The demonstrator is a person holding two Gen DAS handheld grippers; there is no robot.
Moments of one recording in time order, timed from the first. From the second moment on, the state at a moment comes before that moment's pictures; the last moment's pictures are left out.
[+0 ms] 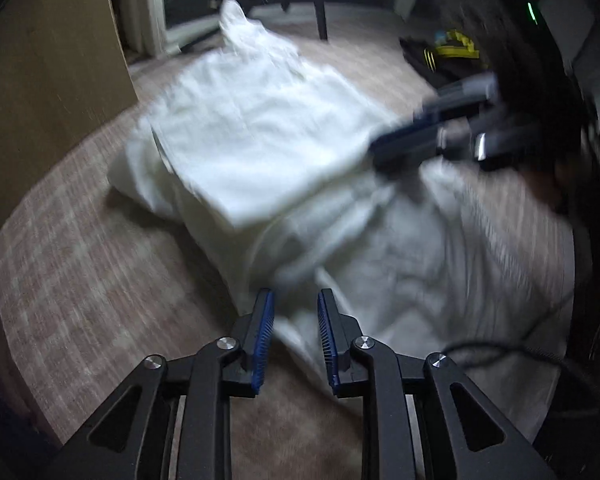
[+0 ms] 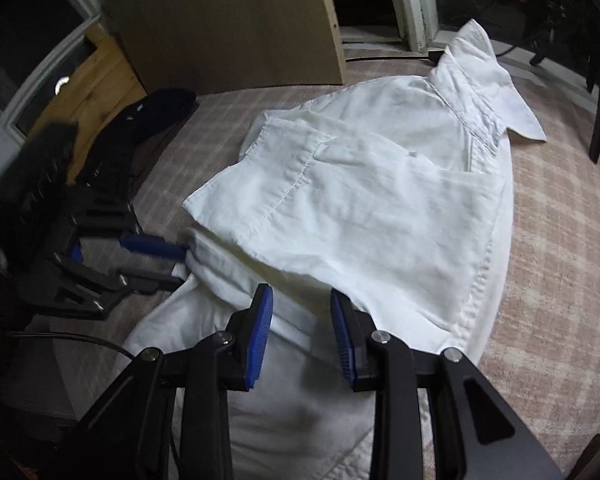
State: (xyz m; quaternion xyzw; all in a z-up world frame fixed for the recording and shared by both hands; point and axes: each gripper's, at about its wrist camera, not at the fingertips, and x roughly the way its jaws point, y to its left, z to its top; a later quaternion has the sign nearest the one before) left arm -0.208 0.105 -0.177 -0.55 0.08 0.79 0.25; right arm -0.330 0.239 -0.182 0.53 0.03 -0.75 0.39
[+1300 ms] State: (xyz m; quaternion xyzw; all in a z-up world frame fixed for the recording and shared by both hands) left arm -0.196 0.120 -0.161 -0.56 0.06 0.76 0.33; right arm -0.297 0.205 -0.172 0.52 0.00 -0.75 0.42
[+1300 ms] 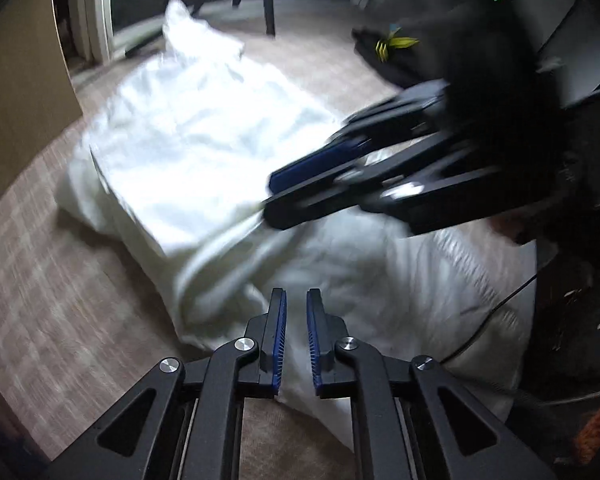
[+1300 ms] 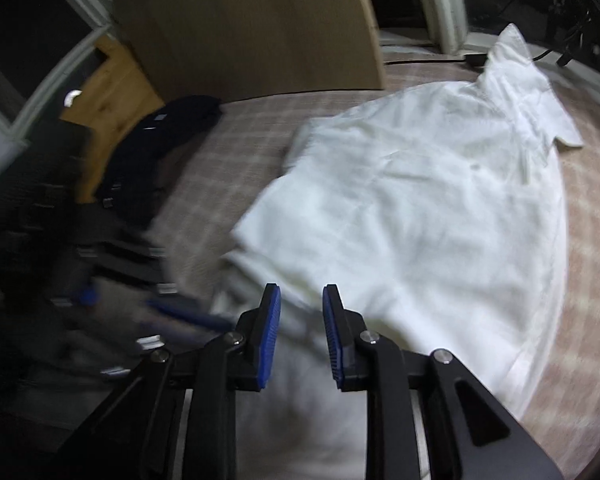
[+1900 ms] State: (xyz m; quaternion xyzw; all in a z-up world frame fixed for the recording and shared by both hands) left arm -0.209 0.085 -0.172 -0.57 0.03 0.78 0.26; right arm -0.281 0.169 -0.197 0.53 0.05 -0.74 0.42
